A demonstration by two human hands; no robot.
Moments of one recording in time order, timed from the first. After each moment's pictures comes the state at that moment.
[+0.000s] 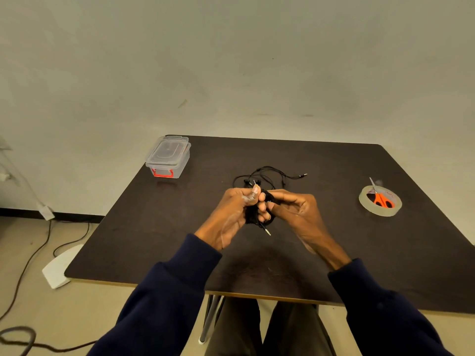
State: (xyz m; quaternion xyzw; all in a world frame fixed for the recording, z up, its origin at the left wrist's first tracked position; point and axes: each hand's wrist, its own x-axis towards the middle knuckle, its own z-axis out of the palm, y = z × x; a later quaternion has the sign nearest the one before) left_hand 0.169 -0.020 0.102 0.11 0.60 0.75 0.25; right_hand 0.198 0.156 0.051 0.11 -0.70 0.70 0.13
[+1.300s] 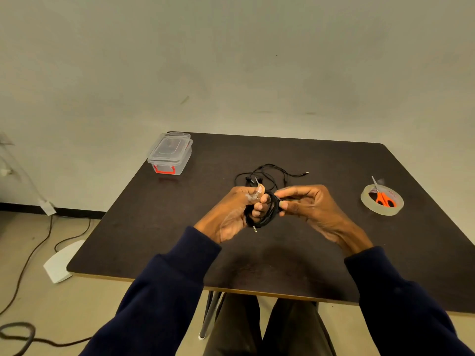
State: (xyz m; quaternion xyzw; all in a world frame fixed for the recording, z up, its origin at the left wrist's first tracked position) left_hand 0.166 -0.021 0.106 0.08 0.57 0.74 0.34; right_hand 0.198 0.188 0.075 0.10 -0.68 0.73 0.01
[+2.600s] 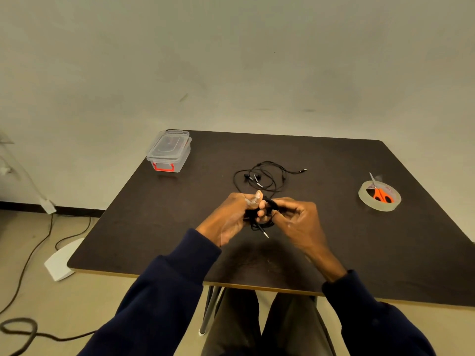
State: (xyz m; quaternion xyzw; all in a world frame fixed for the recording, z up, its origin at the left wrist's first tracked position) left_hand 0.170 -0.020 0.084 0.09 0.66 0.69 0.30; right_hand 0.225 0.143 0.046 0.03 -0.77 0.61 0.18
